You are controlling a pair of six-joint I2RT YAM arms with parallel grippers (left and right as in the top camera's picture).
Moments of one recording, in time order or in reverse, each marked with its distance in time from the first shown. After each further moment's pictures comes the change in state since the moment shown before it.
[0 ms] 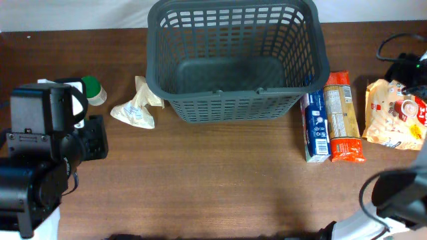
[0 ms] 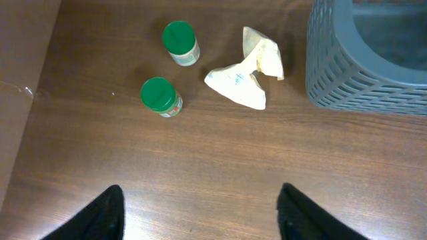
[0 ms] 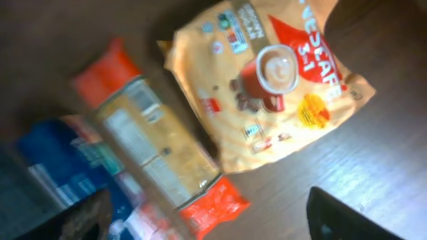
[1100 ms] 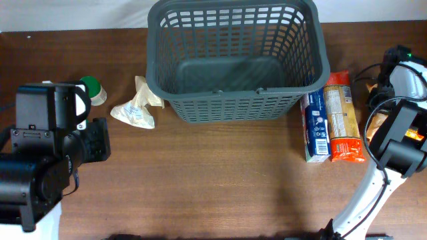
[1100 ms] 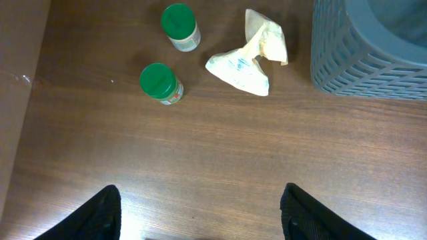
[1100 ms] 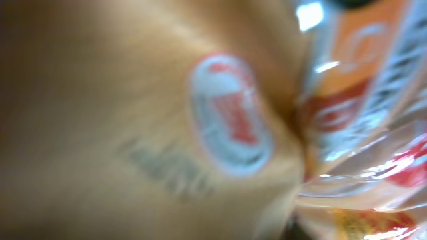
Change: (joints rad) left arm 0.000 0.013 -0.002 -0.042 0.000 0.000; right arm -0.007 0.501 -0.053 0.179 0.308 -0.076
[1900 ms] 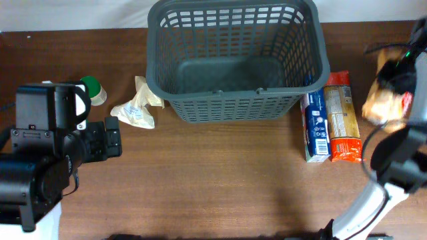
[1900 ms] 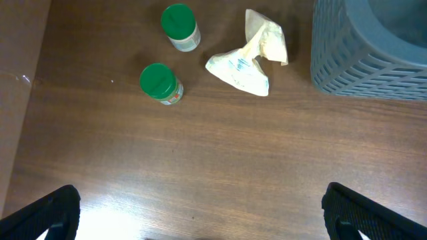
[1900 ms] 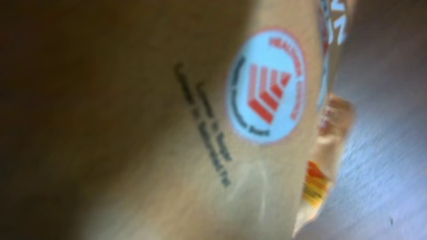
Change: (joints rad) left arm 0.000 0.000 -0.001 0.001 0.000 0.000; right arm 0.038 -0.252 0.262 -0.254 -0.334 0.096
